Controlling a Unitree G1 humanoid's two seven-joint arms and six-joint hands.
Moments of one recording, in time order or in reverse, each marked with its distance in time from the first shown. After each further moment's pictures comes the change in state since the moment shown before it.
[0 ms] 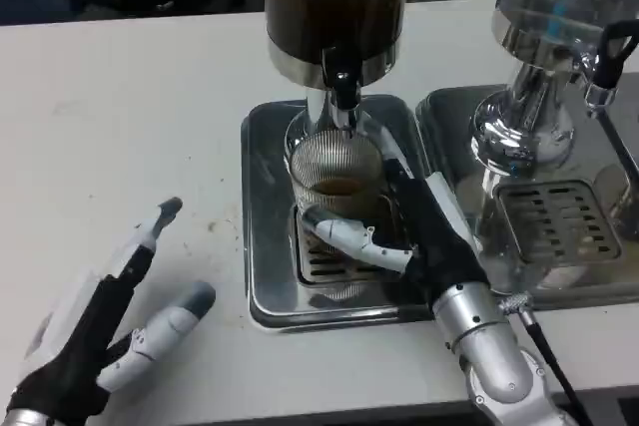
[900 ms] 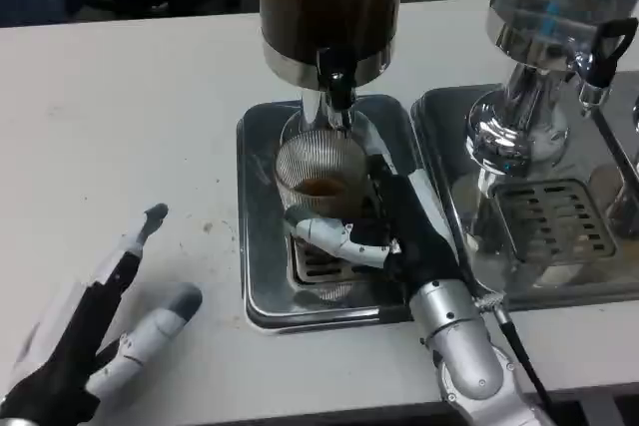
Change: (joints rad) left arm 0.028 0.008 0.001 -0.016 -0.038 0.023 0.000; right arm -0.045 0.053 0.017 0.076 -0.026 -0.011 -0.073
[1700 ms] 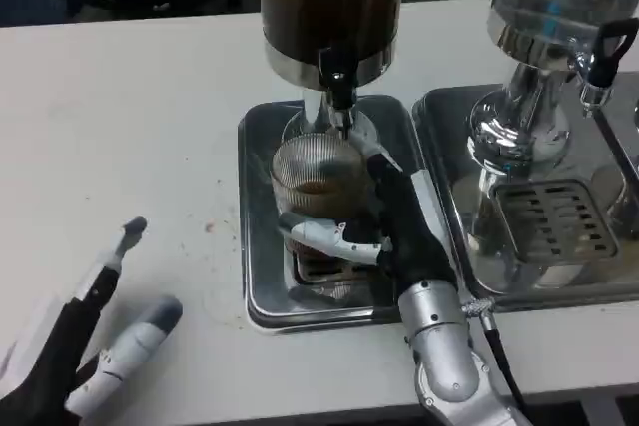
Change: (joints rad) left arm 0.077 0.014 0.019 -0.067 -0.034 0.033 0.000; right arm -0.043 0.046 0.009 0.107 -0.019 -0.038 -0.163
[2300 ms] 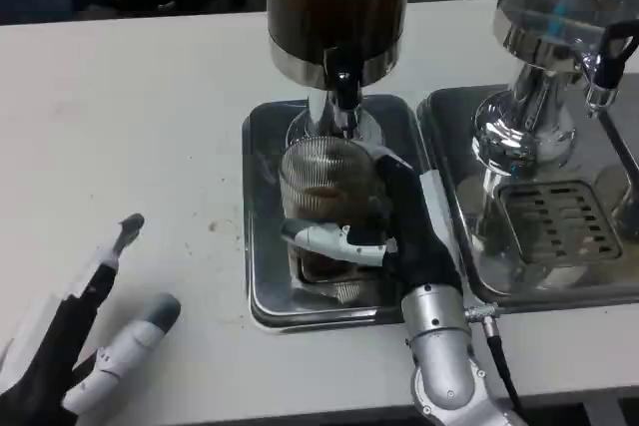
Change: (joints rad) left arm 0.010 0.009 -0.001 -0.030 -0.002 0.012 -0.001; right arm -0.009 0.000 0.009 0.044 -0.038 -0.049 -0.132
